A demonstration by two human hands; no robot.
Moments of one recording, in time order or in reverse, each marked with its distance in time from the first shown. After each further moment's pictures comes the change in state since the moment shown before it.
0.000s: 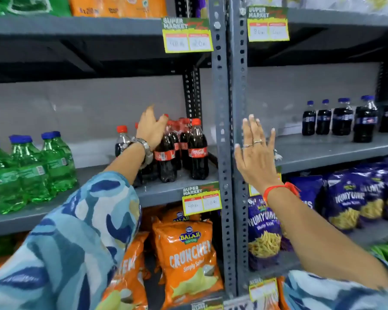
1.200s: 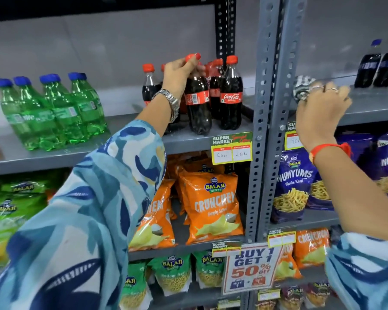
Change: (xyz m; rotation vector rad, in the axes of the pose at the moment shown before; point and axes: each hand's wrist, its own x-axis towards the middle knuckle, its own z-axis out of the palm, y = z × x) left_hand -0.006 -0.023 0.003 -0.635 -0.037 -0.062; right_hand -0.003 0.013 -0.001 -0.202 -0.050 0.395
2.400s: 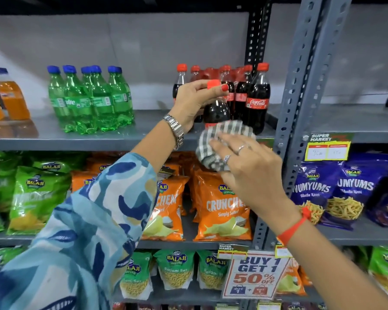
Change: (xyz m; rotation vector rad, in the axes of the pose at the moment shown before) left_hand -0.072 0.010 -0.032 -0.108 -0.067 -0.121; right_hand -0.138 -0.101 -0.086 0.399 0.000 -0.855
